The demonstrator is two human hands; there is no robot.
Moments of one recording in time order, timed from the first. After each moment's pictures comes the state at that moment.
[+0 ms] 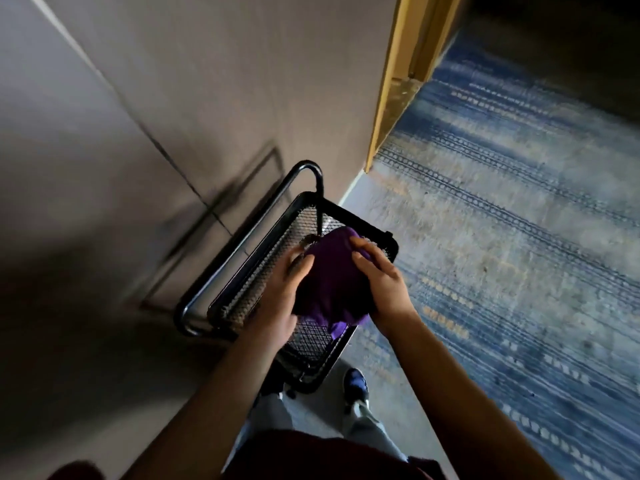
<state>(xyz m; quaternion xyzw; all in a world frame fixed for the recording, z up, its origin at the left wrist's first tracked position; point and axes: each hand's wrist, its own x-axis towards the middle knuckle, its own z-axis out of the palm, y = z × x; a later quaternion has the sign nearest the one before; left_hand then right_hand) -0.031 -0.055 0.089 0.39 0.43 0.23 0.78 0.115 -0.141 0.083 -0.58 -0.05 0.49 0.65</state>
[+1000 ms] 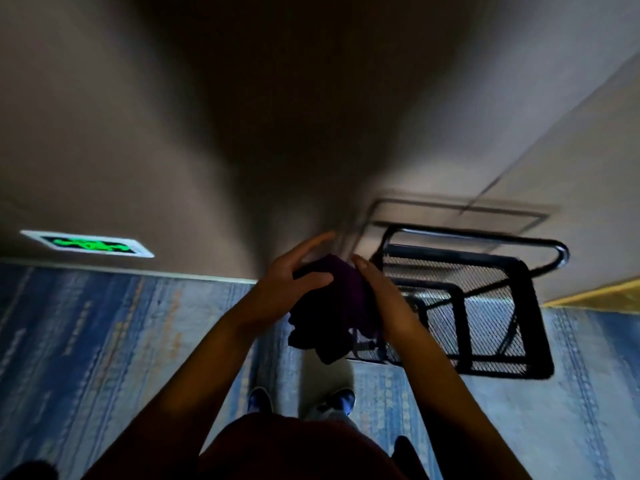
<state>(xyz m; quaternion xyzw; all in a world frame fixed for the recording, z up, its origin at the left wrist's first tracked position) -0.318 -0.241 0.155 0.39 0.55 0.48 0.56 -0.131 -0.156 0.112 -0.52 -0.38 0.74 0.20</state>
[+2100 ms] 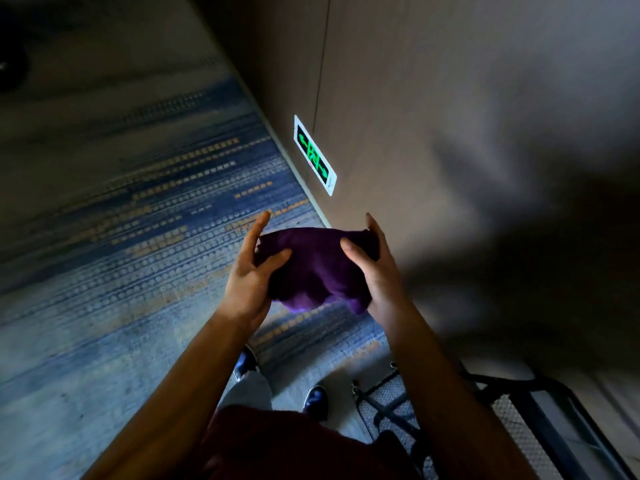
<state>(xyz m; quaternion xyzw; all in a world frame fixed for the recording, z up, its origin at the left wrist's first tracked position) -0.337 -0.451 0.116 -0.13 0.48 0.86 0.13 -0.332 -0.254 0.104 -0.21 -0.59 0.78 -0.04</state>
